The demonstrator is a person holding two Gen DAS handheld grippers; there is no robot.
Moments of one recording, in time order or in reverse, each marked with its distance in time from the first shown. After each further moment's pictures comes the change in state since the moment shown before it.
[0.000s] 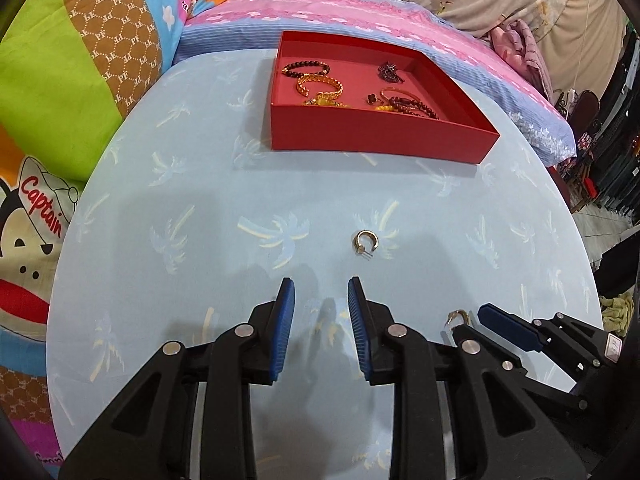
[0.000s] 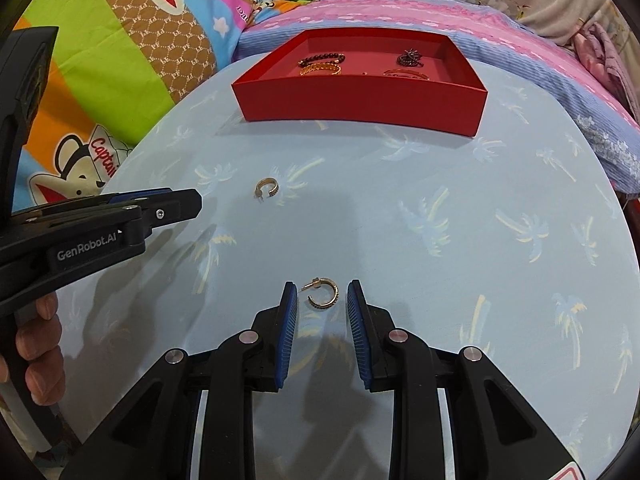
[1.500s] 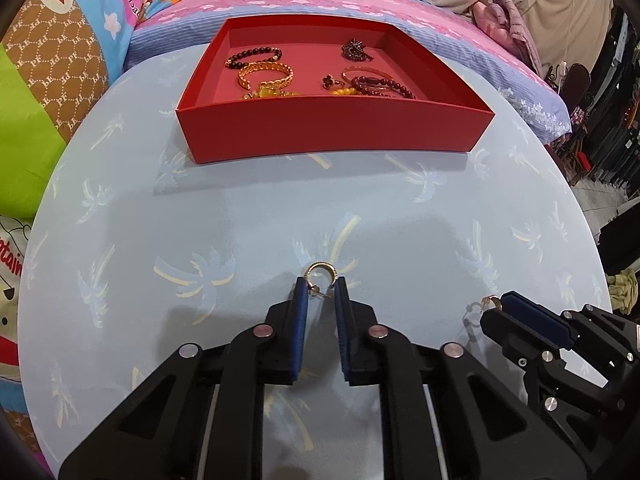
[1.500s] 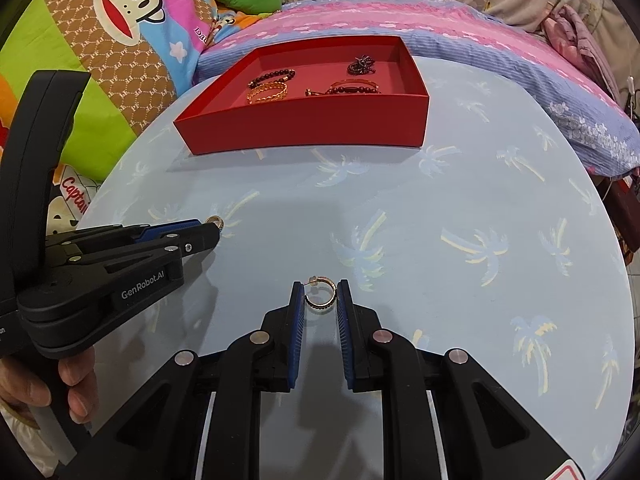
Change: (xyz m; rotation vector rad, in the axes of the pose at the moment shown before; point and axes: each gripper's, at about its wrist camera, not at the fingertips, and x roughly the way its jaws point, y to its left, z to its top) left arm 0.051 -0.038 0.024 0.084 0.042 -0.025; right arm 0.000 -0.043 0.019 0.092 -0.029 -0.047
